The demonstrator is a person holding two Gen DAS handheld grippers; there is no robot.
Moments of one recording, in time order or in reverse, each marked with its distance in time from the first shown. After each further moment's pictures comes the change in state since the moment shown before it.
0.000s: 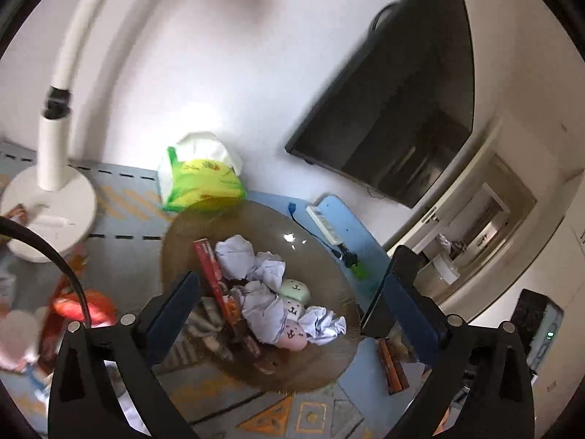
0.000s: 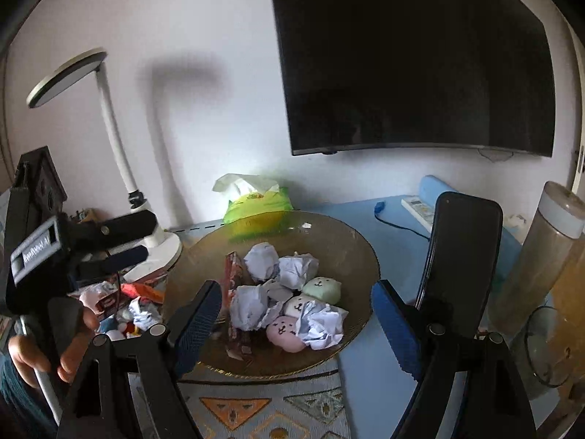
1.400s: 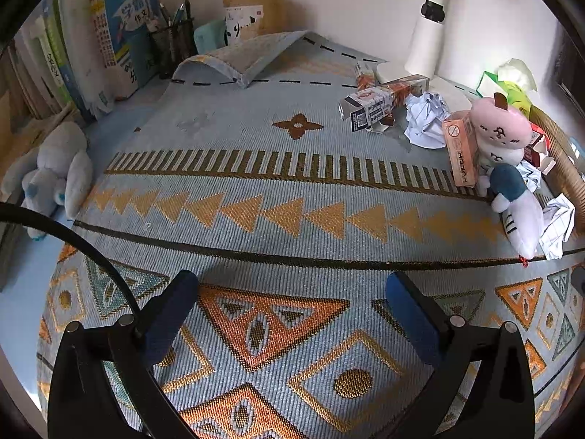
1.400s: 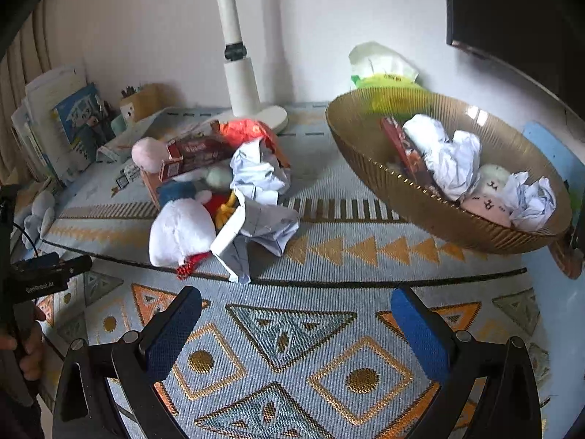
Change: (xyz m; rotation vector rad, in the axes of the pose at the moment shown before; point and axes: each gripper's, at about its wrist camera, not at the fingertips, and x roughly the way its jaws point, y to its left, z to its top) left arm -0.164 0.198 -0.119 -0.054 0.167 0.914; right arm 0.080 0.155 -0.118 -0.149 0.278 0.145
